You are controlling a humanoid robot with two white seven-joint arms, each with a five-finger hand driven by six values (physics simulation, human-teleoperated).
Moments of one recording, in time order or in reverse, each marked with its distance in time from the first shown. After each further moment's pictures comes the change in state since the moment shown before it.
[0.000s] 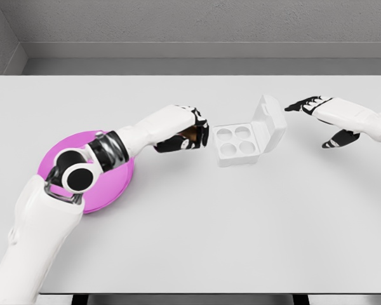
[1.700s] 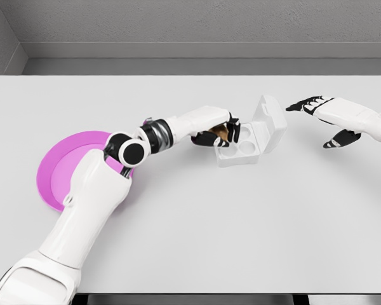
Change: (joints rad) left arm -0.192 -0.196 -0.081 0.419 -0.076 -0.007 0.000; right arm 0.000 -0.004 0.001 -0.001 0.000 0.003 0.000
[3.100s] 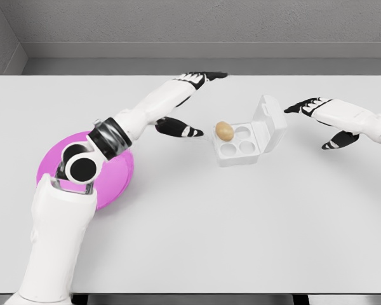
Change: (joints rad) left arm 0.218 0.019 0.295 -0.394 0.109 -0.058 0.000; right arm 0.002 0.003 0.006 -0.004 0.004 -0.007 0.001
